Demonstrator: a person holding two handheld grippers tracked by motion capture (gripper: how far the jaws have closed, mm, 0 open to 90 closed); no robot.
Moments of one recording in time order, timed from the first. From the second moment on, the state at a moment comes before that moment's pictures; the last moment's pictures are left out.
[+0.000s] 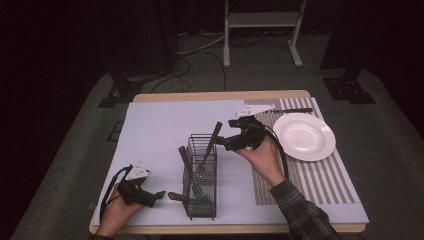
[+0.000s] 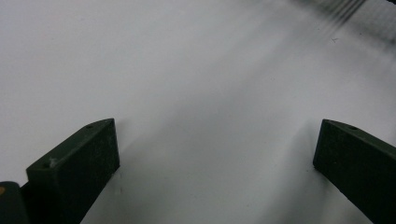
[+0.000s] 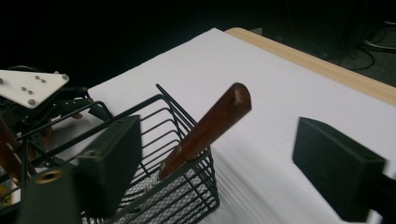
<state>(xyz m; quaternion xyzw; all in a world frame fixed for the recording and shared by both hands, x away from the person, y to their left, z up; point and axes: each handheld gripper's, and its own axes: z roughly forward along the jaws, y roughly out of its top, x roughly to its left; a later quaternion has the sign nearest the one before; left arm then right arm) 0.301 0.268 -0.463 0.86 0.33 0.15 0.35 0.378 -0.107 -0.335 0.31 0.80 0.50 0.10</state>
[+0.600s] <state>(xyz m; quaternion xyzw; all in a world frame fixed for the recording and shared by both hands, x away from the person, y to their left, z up) 0.301 0.268 -0.463 0.86 0.33 0.15 0.35 0.395 -0.095 -0.335 0.31 0.79 0.53 0.08</state>
